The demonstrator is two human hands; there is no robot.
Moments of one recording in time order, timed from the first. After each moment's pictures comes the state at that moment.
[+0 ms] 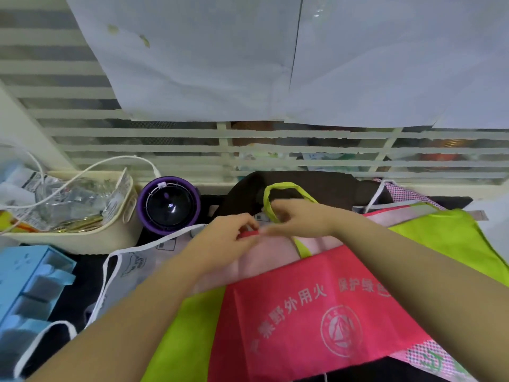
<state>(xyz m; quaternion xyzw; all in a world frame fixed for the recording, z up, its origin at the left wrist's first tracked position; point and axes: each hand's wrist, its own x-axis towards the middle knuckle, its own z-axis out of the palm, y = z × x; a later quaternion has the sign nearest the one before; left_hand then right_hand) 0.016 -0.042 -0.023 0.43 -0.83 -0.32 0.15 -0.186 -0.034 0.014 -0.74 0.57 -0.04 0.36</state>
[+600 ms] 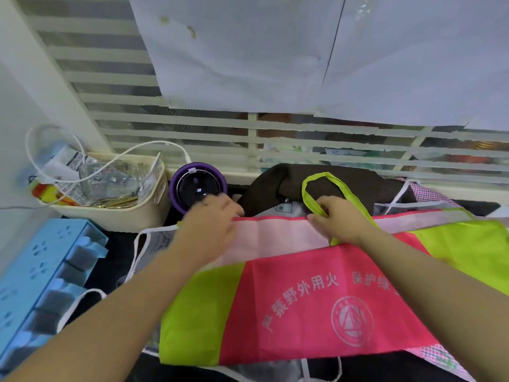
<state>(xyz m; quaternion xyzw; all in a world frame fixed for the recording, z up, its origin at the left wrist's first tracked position) 0.078 -0.033 -0.027 0.40 -0.88 0.11 0.21 -0.209 -0.022 -0.035 -0.68 0.69 -0.13 0.20</state>
